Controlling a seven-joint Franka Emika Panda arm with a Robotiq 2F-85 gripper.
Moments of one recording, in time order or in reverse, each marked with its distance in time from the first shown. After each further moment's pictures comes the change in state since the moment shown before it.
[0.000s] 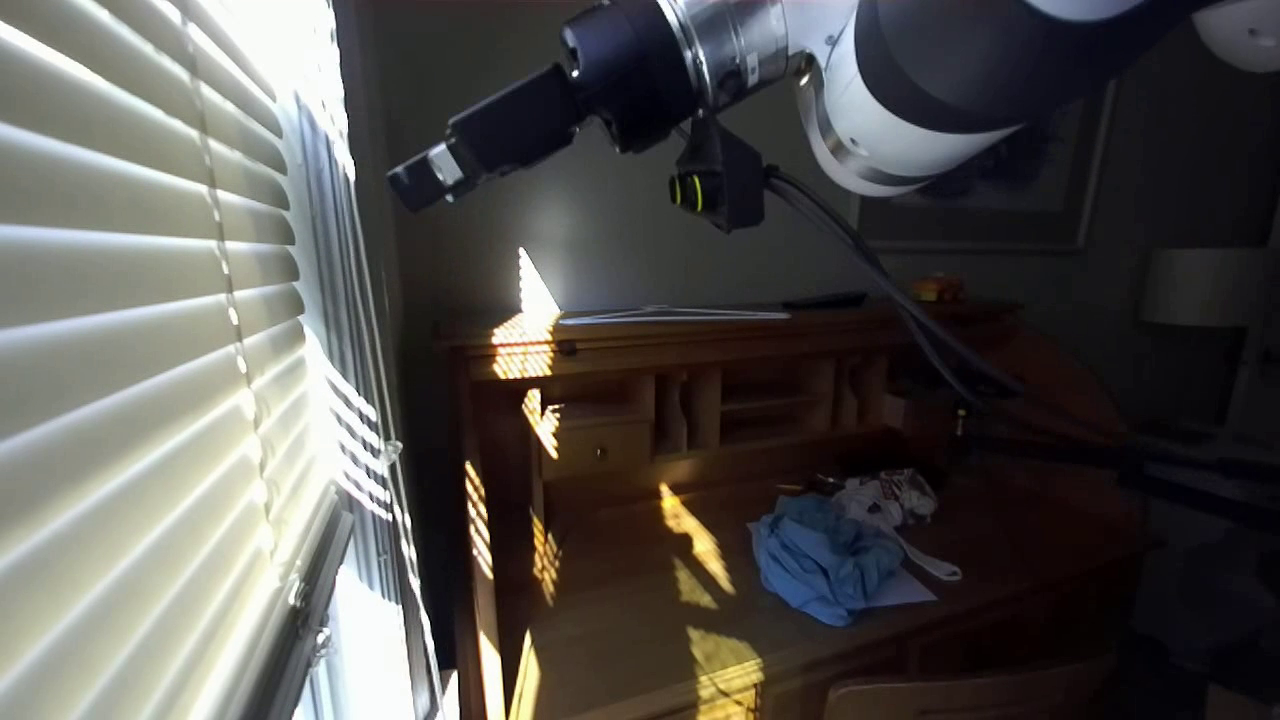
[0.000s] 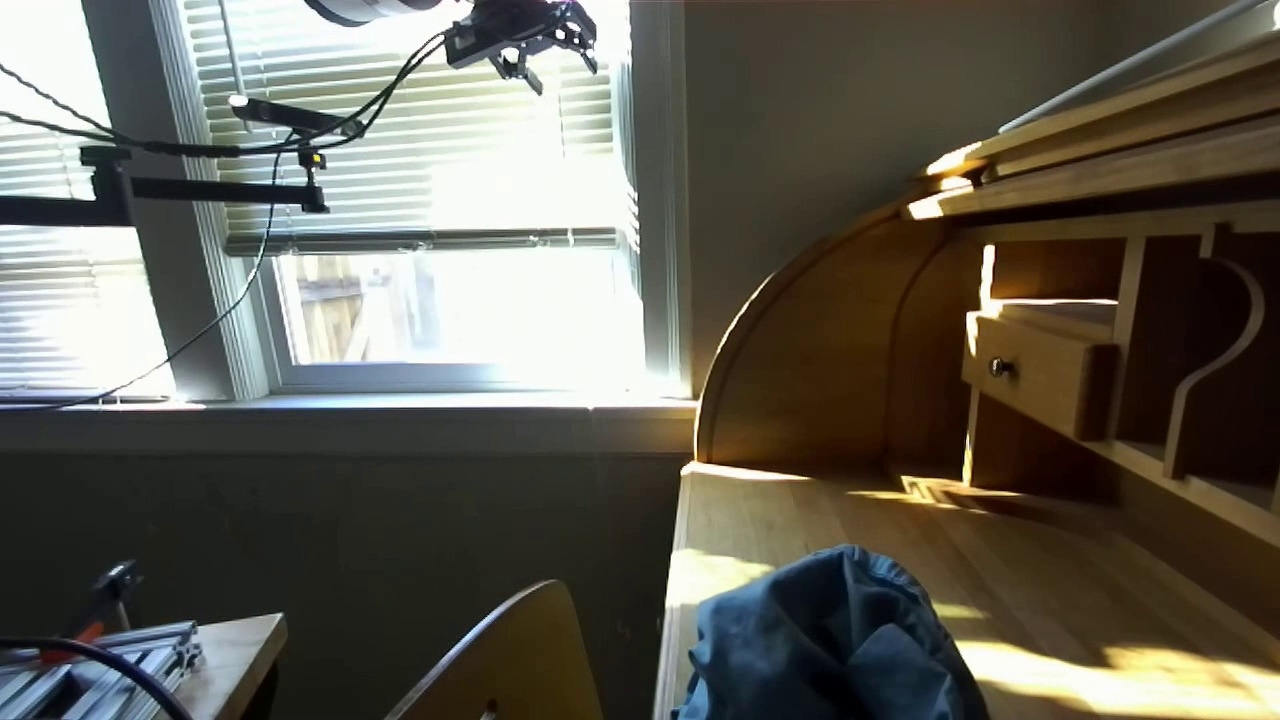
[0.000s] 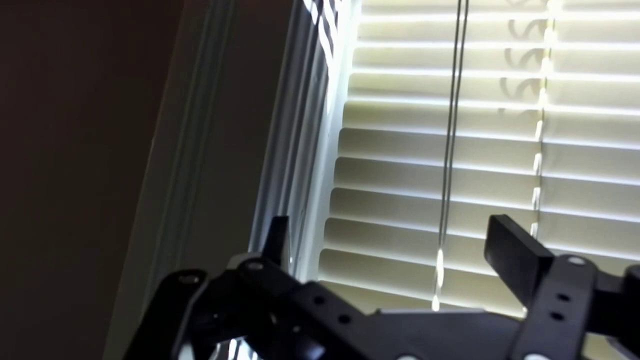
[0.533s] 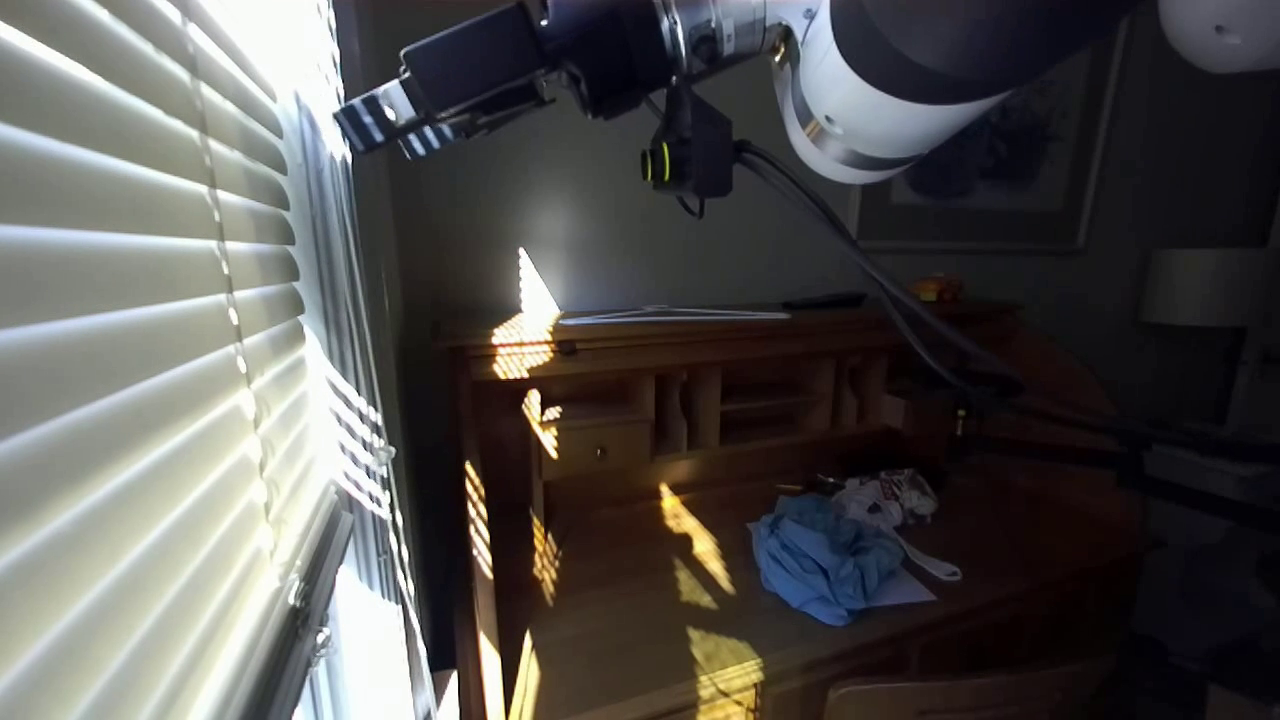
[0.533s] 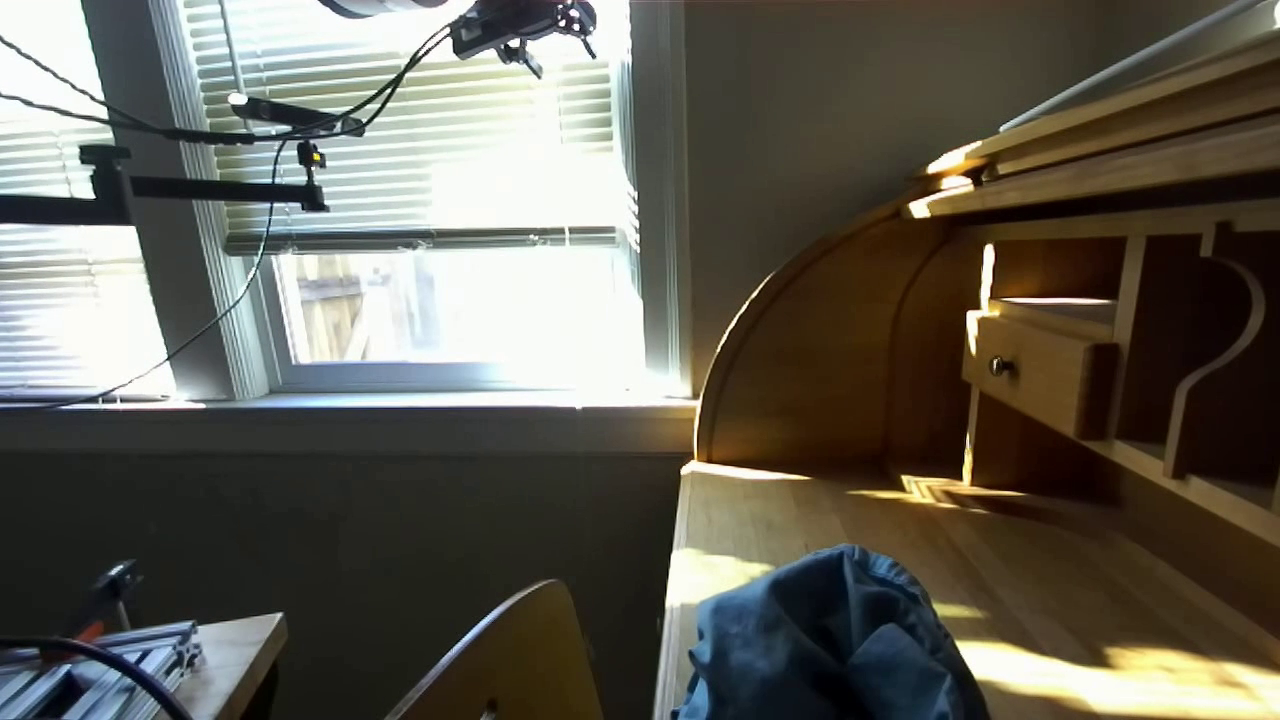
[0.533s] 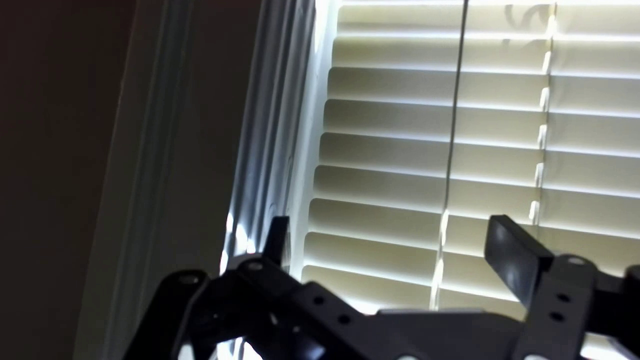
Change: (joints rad) arm 0.019 0.061 0.012 0.076 -0.012 0.037 0.001
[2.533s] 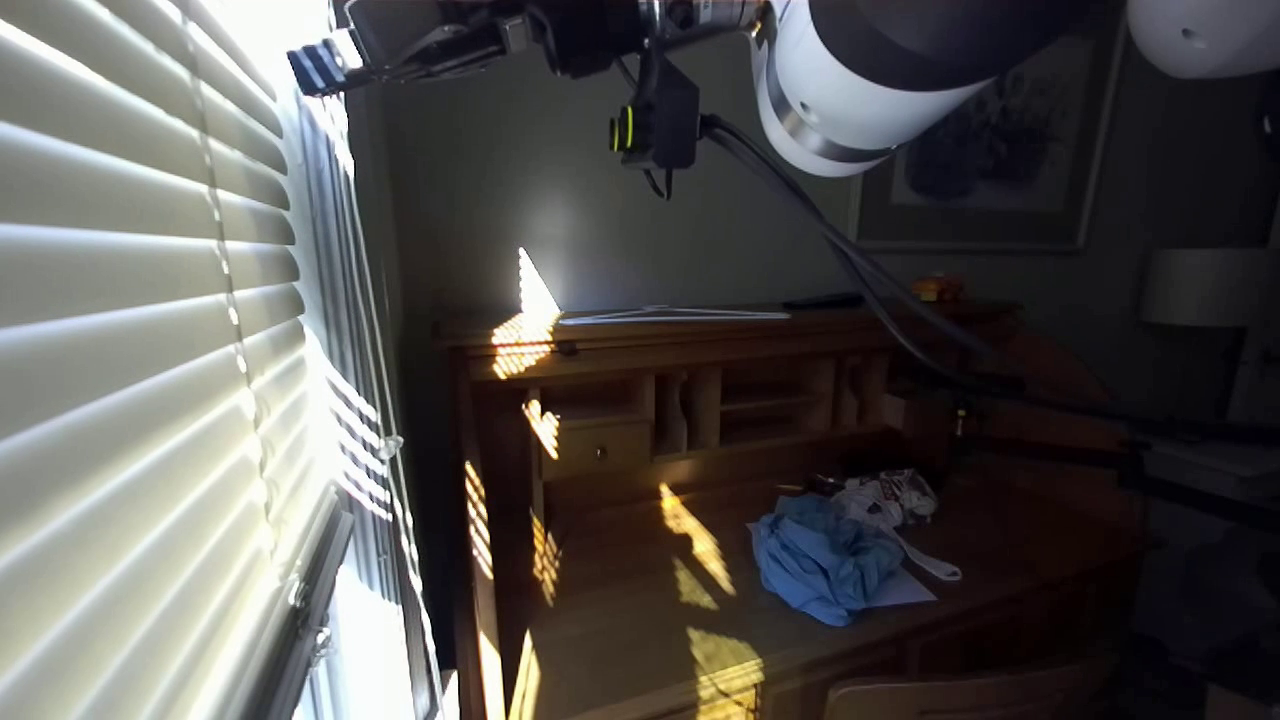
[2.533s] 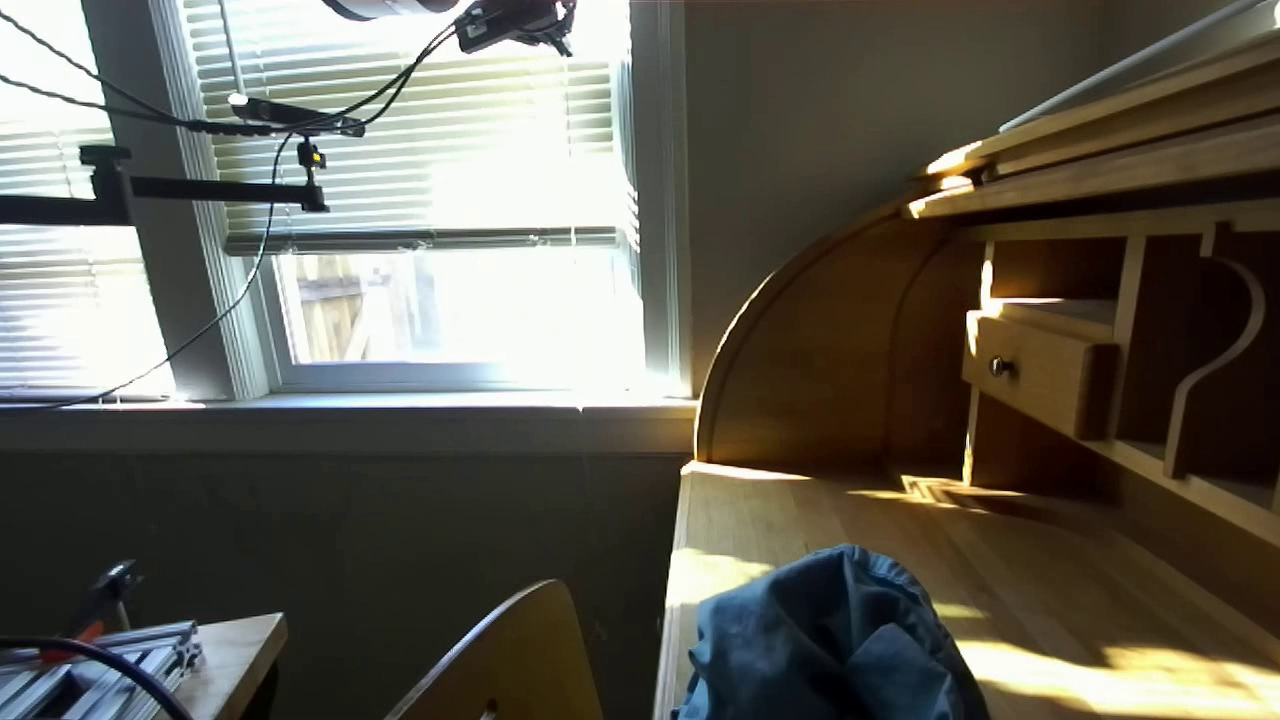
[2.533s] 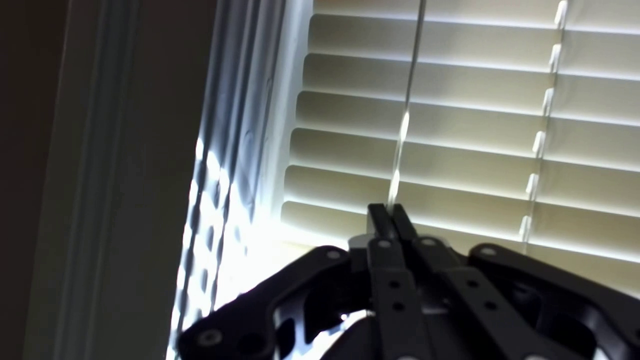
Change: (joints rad) arm 0.057 0.063 -0.017 0.072 -0.048 0.078 0.000
